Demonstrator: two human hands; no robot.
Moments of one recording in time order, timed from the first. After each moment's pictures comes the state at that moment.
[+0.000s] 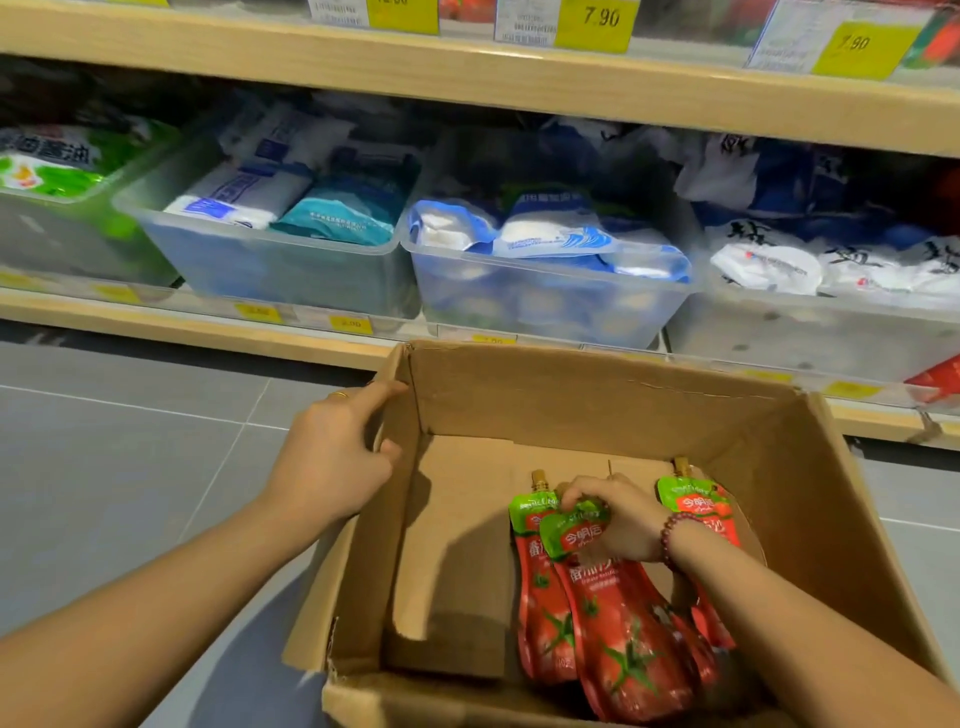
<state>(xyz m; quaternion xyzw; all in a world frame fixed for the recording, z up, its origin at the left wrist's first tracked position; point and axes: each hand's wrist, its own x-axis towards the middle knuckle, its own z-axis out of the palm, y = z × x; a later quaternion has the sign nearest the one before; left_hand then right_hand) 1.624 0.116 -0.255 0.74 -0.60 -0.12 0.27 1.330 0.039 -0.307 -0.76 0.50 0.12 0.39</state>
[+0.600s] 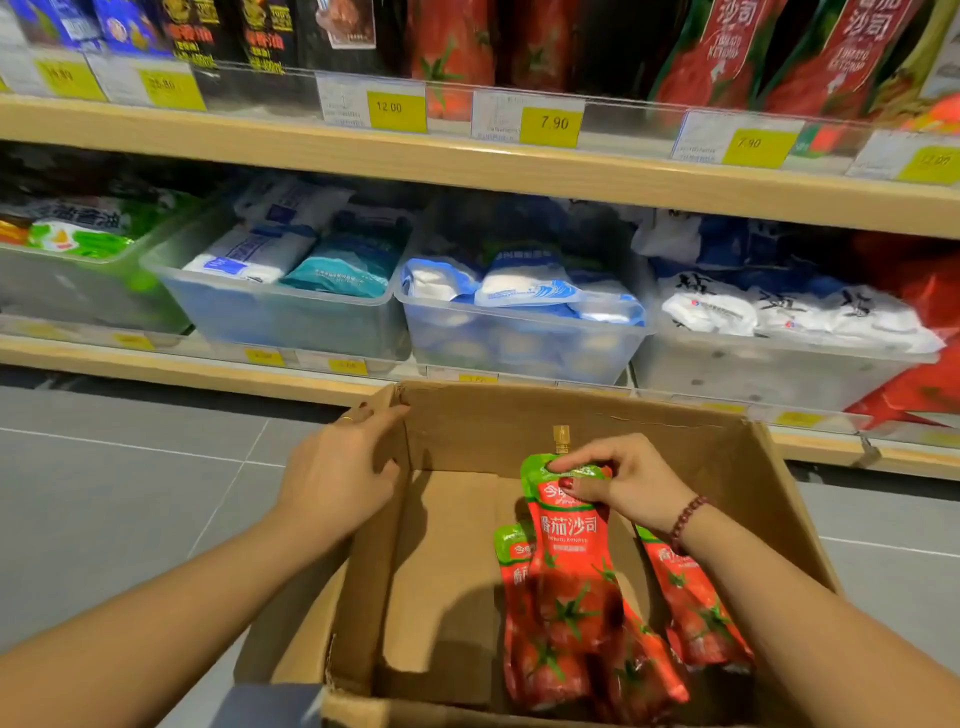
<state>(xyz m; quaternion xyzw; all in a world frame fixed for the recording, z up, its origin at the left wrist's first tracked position) 1.612 0.115 -0.222 0.75 -0.64 -0.05 0.17 1.328 0.034 -0.225 -0.70 0.46 -0.22 0.49</state>
